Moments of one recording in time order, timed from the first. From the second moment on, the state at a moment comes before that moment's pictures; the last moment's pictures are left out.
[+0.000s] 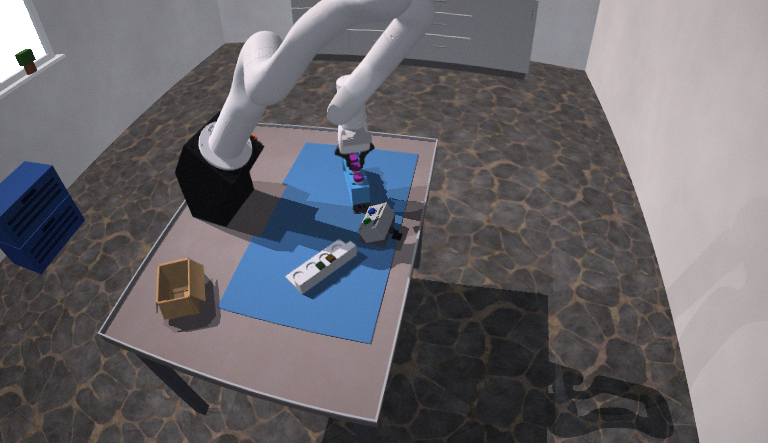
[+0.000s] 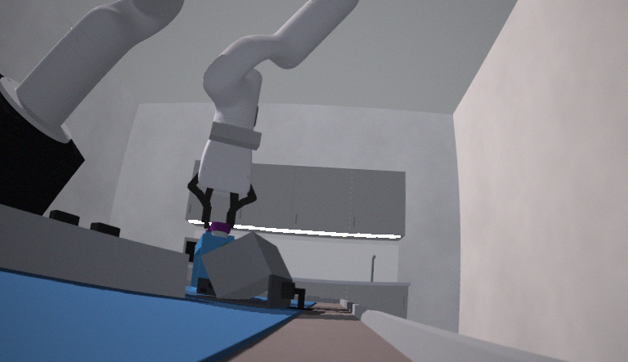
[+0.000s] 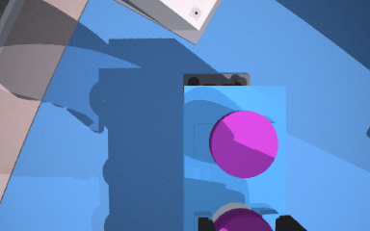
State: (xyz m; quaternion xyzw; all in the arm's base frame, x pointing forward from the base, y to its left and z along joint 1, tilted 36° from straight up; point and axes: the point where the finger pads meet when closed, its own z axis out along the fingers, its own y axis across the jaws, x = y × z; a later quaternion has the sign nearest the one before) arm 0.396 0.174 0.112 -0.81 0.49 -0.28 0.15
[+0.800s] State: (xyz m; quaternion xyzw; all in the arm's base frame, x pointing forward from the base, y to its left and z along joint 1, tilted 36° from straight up) arm 0.374 0.167 0.140 -0.83 0.46 -0.28 0.14
